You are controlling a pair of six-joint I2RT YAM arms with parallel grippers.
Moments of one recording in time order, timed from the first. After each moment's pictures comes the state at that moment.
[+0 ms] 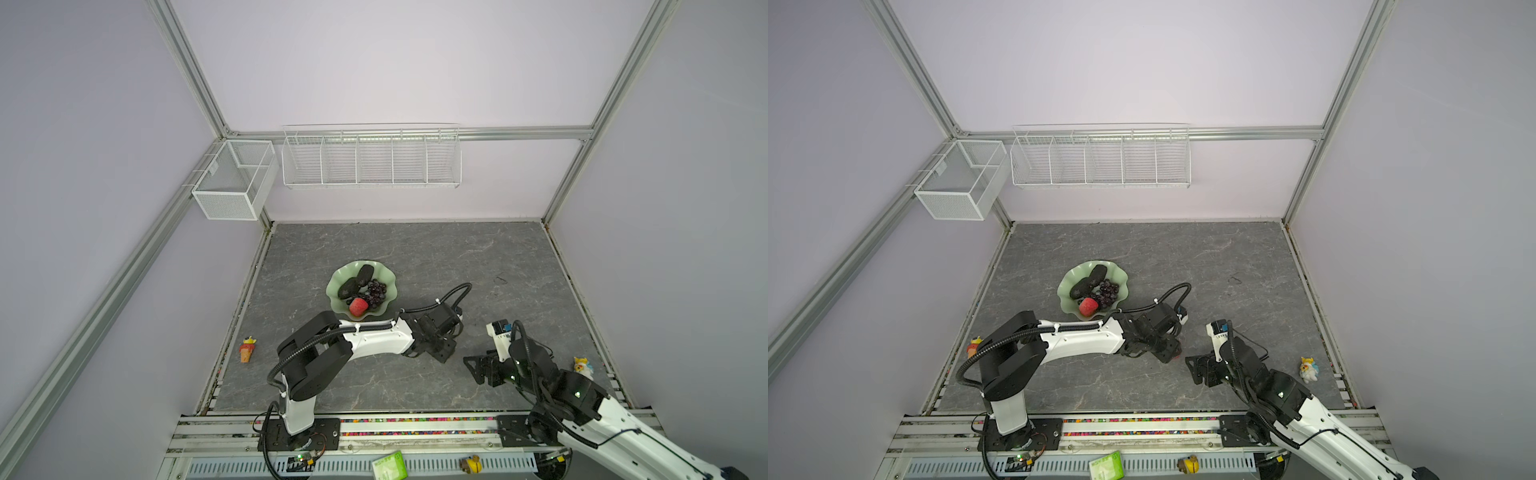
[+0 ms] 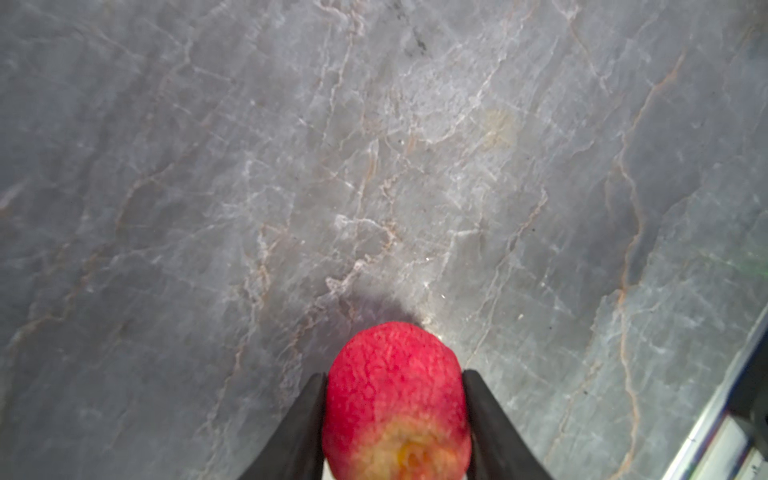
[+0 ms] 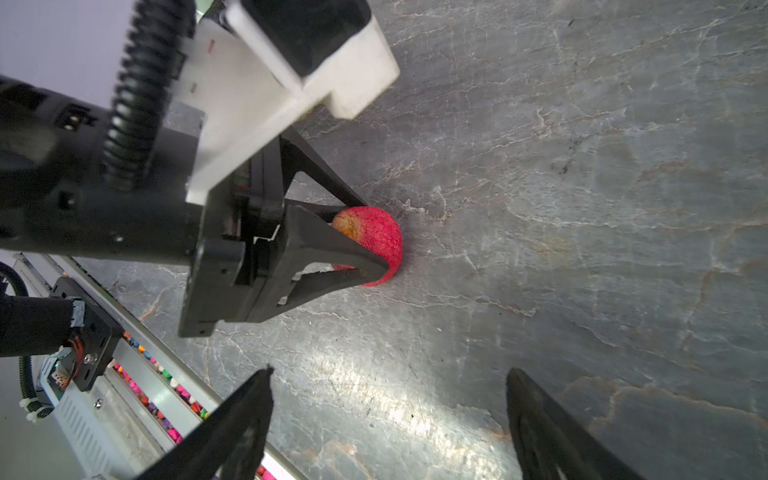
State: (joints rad) left arm -1.13 1.85 1.15 -0.30 0.05 -0.32; right arm 0.82 0.45 0.36 -0.63 0.05 0.57
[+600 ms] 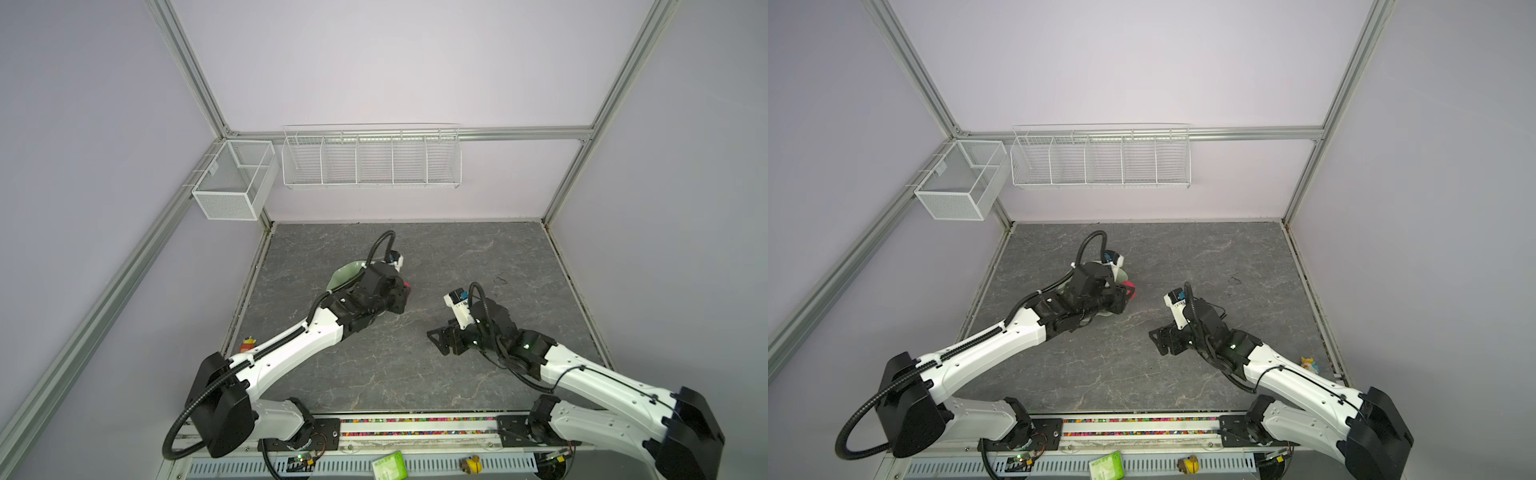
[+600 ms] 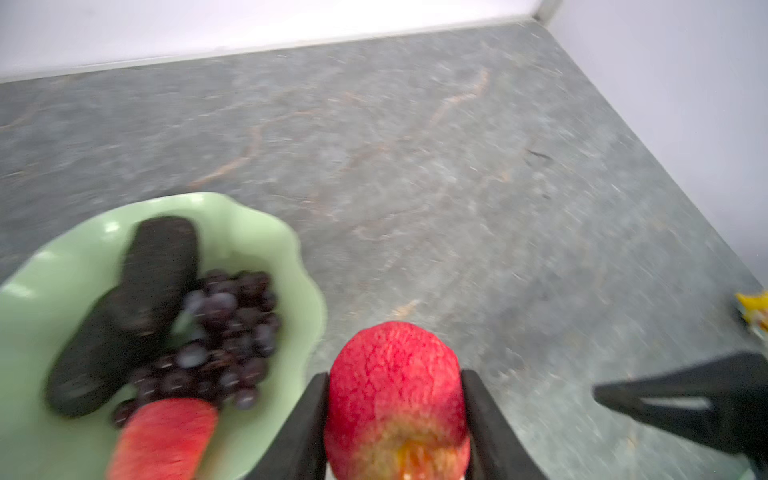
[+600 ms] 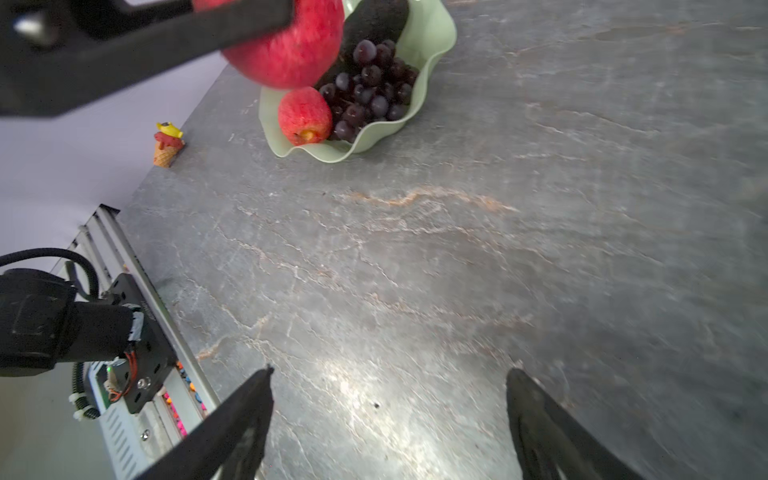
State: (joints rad) left arm -0.75 1.32 1.02 -0.37 -0.16 -0.35; right arm 0.82 1.10 0.66 -0.21 -0.14 0.39
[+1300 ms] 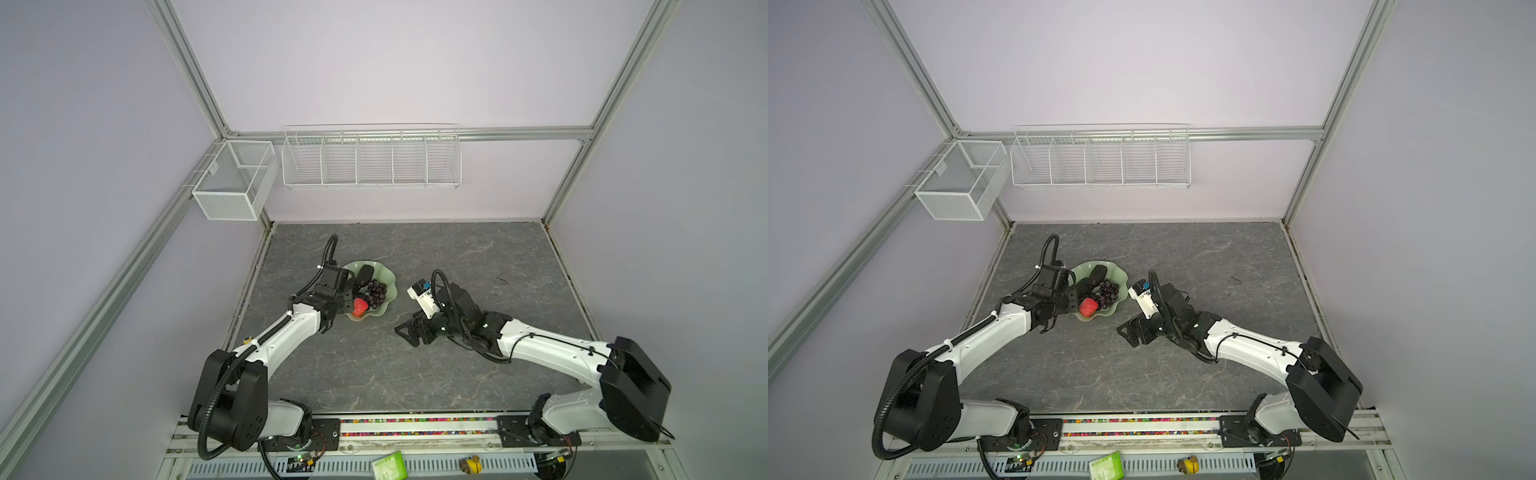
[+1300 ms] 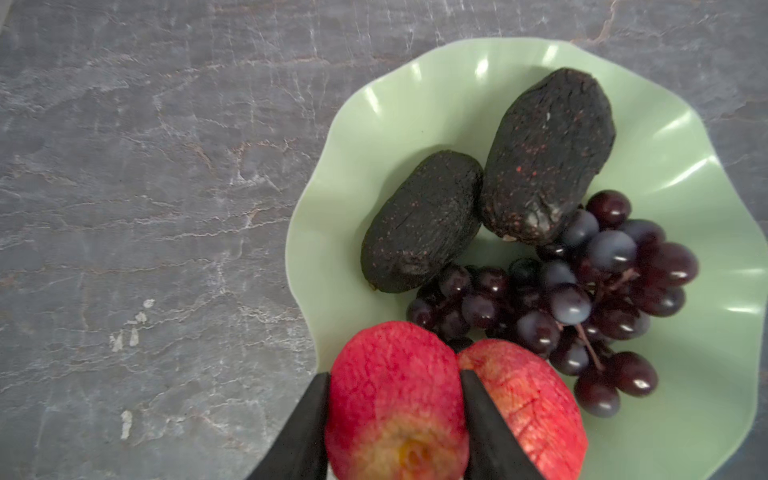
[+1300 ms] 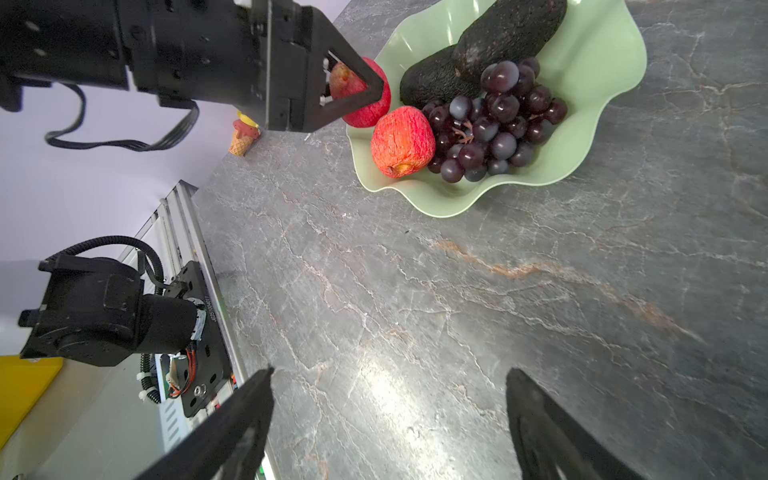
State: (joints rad) left arm -0.39 1.39 0.84 -0.40 -0.20 -0.37; right arm 0.87 1.40 0.82 -0.05 -0.28 0.37
